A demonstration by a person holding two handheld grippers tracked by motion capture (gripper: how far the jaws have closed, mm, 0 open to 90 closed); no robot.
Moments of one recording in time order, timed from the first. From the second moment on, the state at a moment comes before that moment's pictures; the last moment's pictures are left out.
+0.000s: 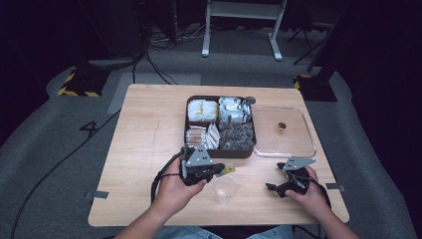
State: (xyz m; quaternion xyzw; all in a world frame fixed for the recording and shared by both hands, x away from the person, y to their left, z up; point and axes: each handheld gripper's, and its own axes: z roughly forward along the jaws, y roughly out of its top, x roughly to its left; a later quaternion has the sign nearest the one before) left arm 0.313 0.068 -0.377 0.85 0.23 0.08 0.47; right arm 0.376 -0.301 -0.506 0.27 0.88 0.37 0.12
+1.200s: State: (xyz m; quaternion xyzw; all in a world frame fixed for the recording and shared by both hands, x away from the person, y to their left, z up) left arm 0.307 0.055 -0.409 0.85 0.22 0.01 0.47; right arm 0.376 -0.301 -0.506 0.27 0.88 0.37 0.12
